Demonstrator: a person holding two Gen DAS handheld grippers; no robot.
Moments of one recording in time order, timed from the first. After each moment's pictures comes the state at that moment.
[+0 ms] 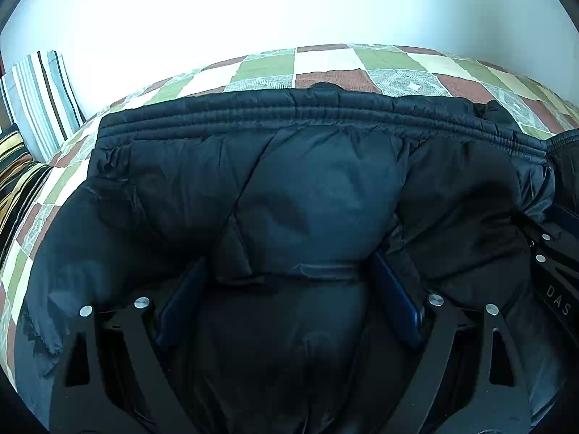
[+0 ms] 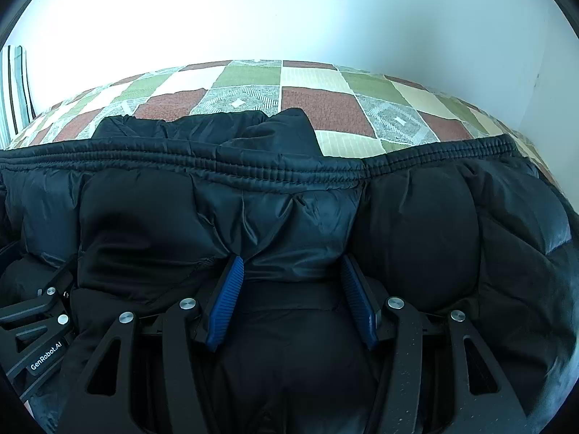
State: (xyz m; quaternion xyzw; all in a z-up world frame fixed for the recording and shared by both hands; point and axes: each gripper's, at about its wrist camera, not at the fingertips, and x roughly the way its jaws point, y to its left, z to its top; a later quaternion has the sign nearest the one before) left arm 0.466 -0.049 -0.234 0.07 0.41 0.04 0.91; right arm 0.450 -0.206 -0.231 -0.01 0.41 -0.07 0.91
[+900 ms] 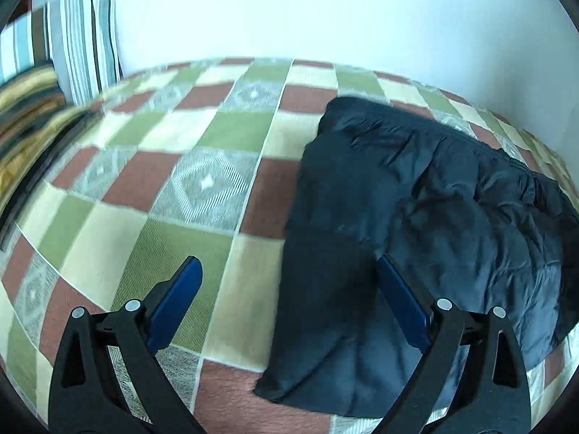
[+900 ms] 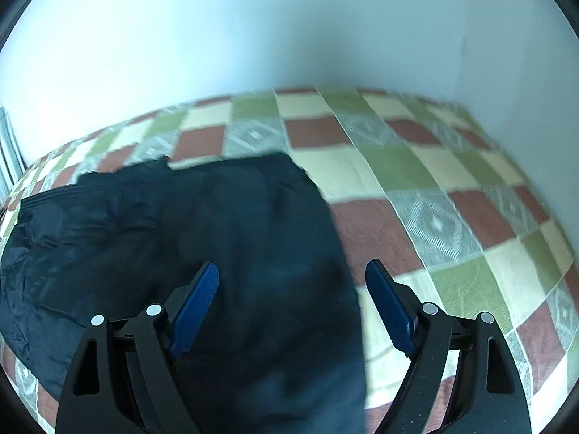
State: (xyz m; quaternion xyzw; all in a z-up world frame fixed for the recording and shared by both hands) left arm 0.371 0.140 -0.177 -0.04 0.43 0.01 0.90; right arm 0.335 -0.365 -0.158 0.07 0.41 -0.11 0.90
